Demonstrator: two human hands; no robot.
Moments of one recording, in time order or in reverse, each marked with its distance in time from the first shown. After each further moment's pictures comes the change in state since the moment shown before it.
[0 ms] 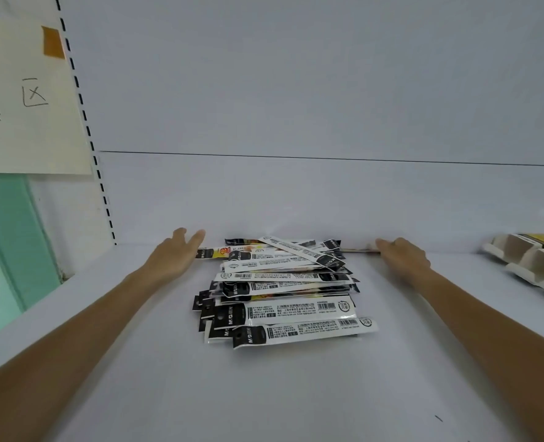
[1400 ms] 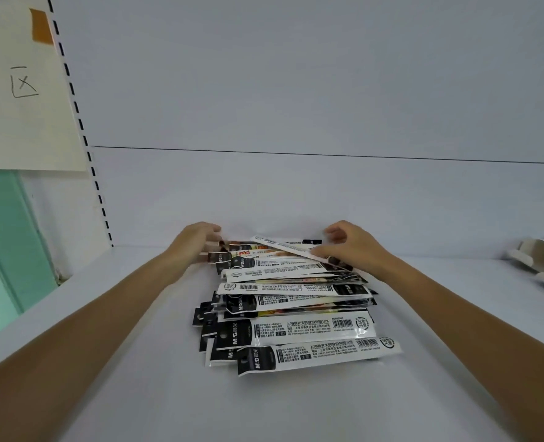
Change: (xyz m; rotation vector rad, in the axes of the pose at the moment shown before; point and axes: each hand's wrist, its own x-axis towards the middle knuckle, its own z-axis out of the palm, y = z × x) left_hand 0.034 0.024 0.014 -0.476 -0.066 -0.034; right_hand -0.011 -0.065 0.039 0.165 -0.265 -0.465
